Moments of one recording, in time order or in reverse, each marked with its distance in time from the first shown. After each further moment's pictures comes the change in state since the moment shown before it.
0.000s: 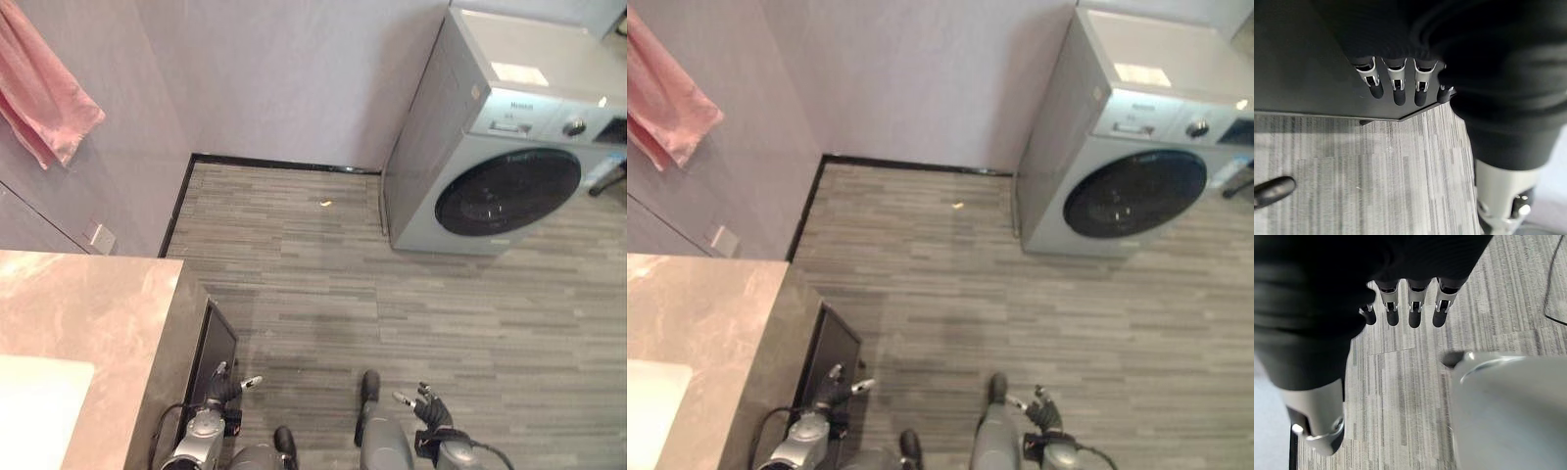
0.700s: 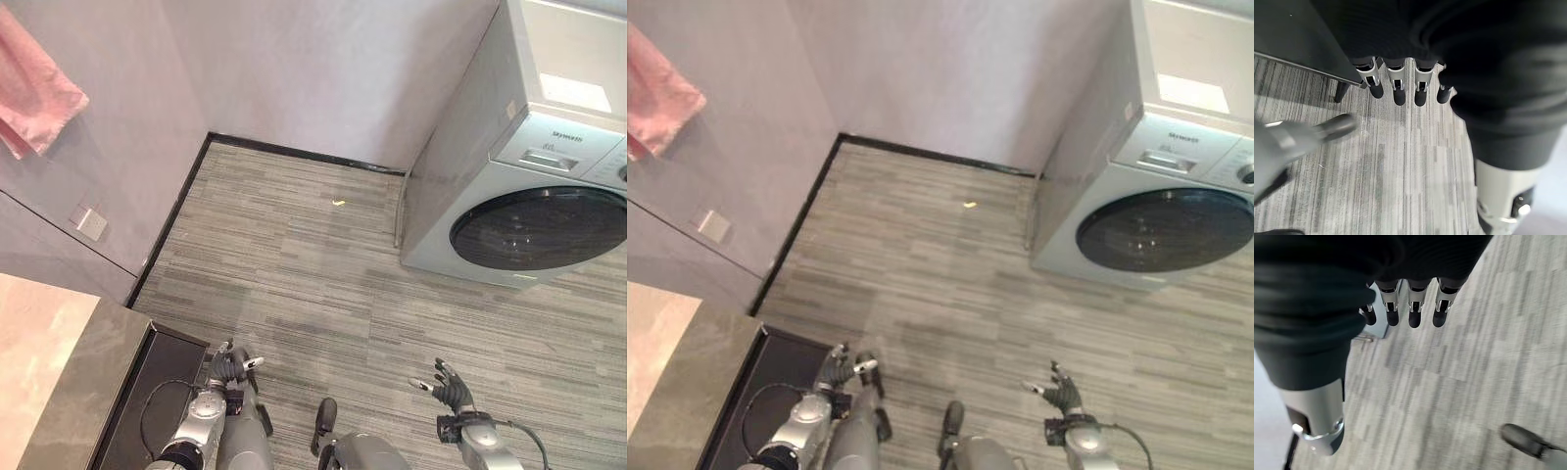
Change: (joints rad) left arm -0.065 -0.005 -0.020 -0.058 0.009 0.001 -0.001; right arm -0.015 -0.137 0.001 -0.143 -0.149 -0.015 -0.002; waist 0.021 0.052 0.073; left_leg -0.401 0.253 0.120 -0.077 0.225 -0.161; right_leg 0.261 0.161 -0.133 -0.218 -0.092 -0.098
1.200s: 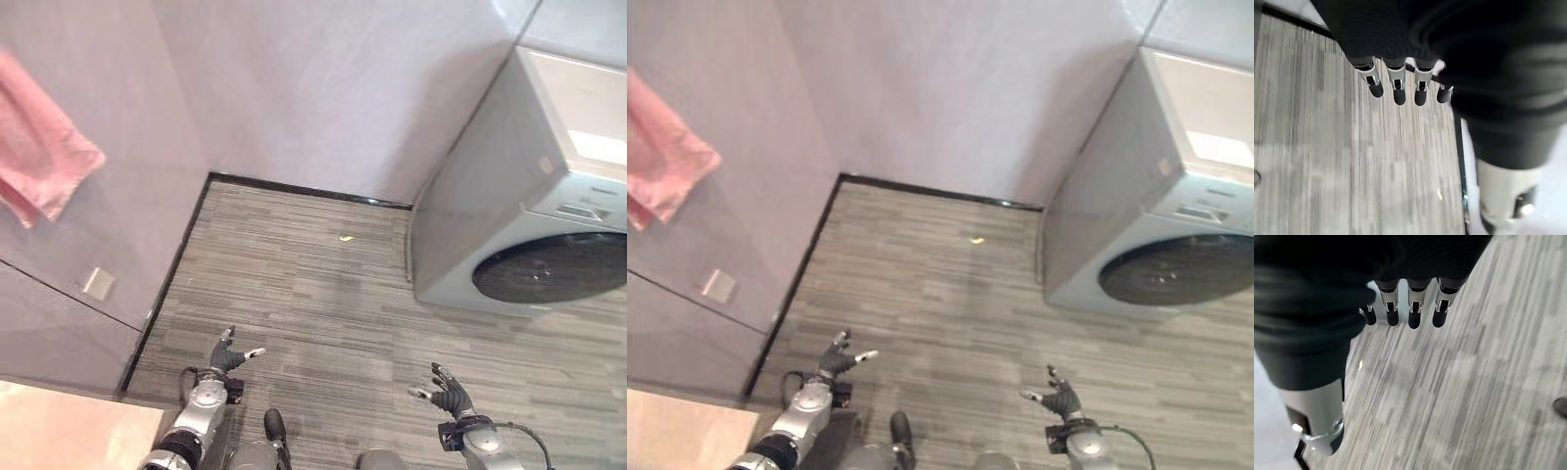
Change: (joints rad) left arm 0.010 -0.036 -0.046 -0.067 0.000 -0.003 -0.010; right arm 0.029 0.004 0.002 -0.001 -0.040 0.022 0.035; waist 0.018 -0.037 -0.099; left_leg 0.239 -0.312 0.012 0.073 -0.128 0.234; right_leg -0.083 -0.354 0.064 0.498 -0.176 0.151
